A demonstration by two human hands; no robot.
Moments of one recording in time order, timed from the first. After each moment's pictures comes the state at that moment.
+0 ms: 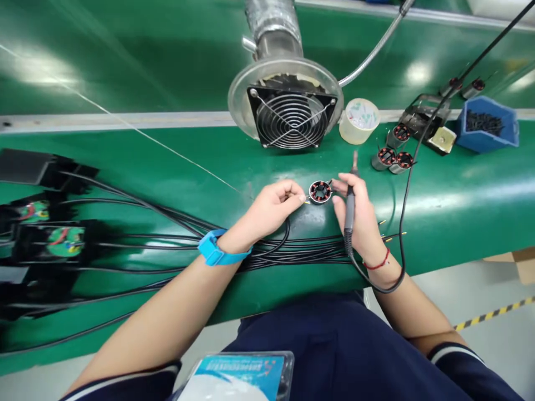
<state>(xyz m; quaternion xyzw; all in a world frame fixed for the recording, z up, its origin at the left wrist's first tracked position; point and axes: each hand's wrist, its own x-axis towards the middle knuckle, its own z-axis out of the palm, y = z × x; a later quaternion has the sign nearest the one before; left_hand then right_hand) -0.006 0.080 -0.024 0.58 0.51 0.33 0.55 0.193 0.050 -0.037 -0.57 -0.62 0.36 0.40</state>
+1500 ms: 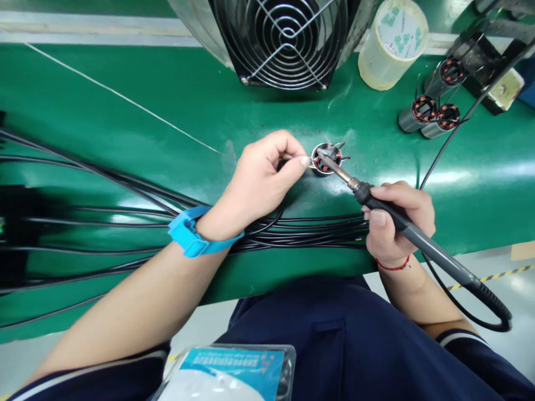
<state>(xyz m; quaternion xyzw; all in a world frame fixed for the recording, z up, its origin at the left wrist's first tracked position) -0.004 0.080 -0.038 0.63 0.49 0.40 0.44 0.199 0.027 -0.035 -0.40 -0.68 0.16 0.59</state>
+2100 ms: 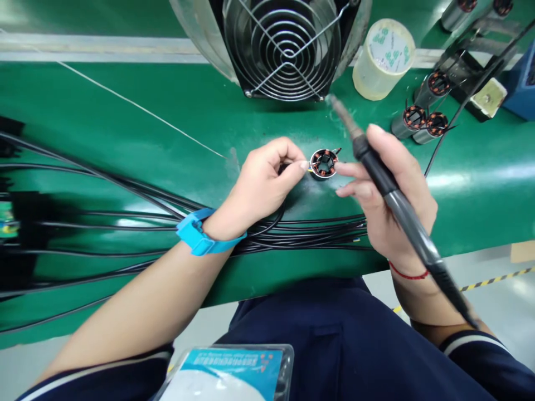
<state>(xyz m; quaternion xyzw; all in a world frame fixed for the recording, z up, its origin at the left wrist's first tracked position) -0.004 0.081 -0.040 0.65 0.49 0.40 0.42 0.198 0.037 0.002 -0.45 -0.71 0.28 0.46</state>
